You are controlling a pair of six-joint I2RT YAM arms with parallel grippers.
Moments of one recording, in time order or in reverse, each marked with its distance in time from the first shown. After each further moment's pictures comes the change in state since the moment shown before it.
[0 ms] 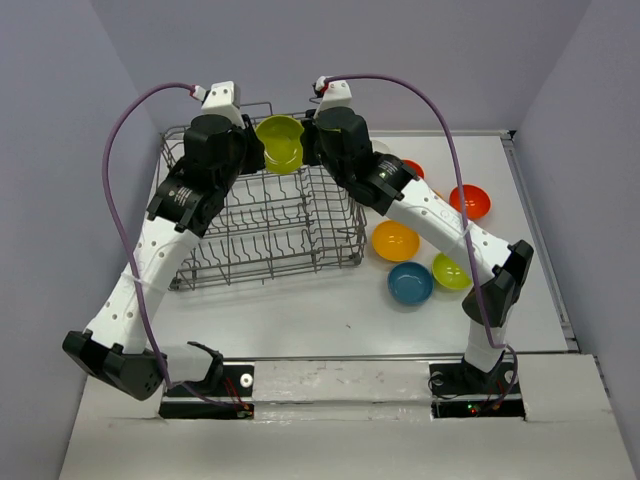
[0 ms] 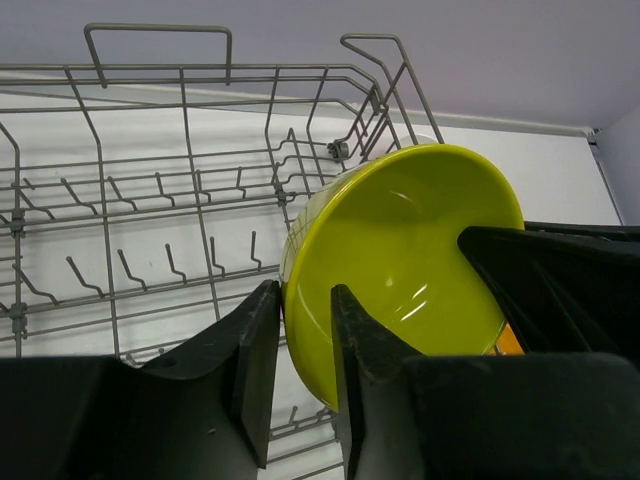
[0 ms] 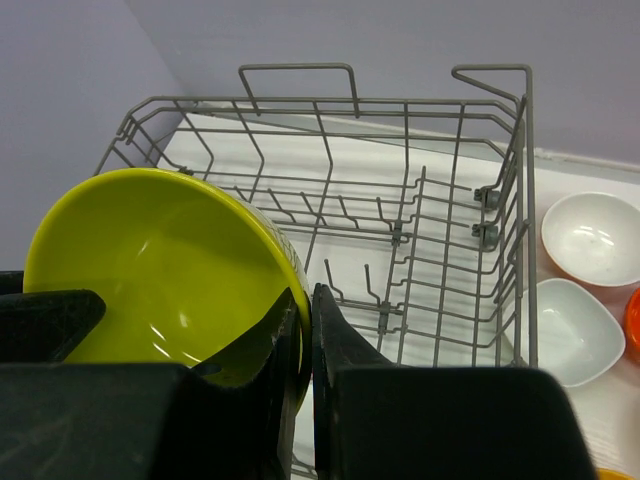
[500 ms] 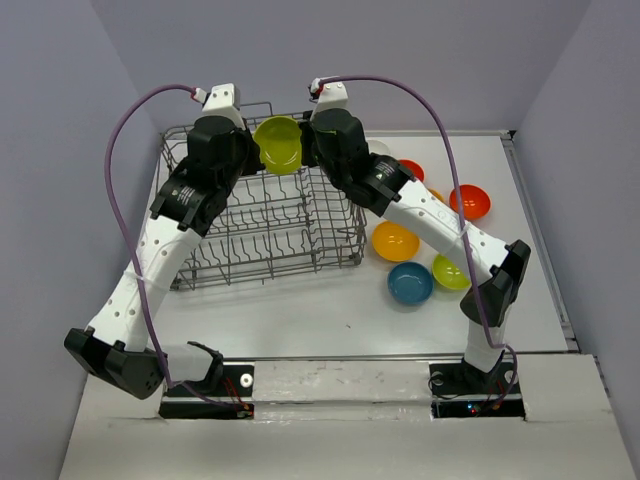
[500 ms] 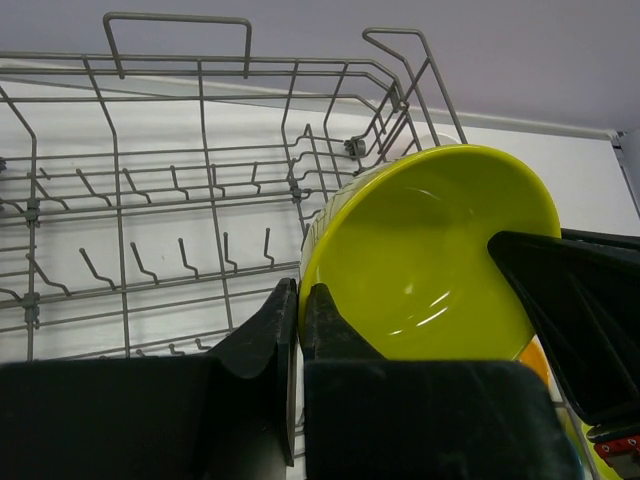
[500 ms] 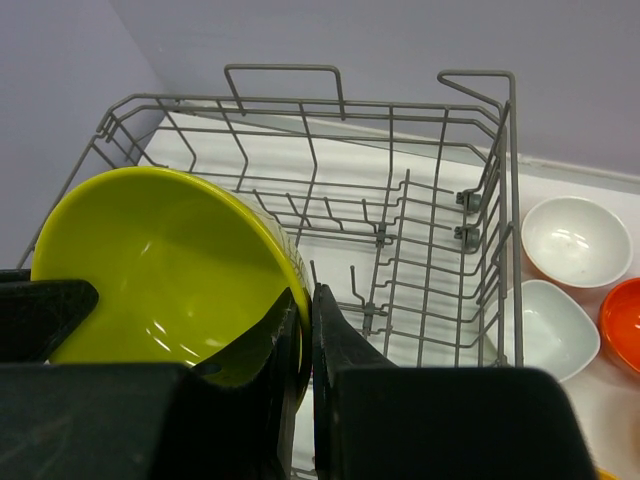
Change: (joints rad) left arm 0.002 0.009 -0.019 0.005 -0.035 0.003; right arm 0.013 0.011 0.014 -0.008 0.031 -0.046
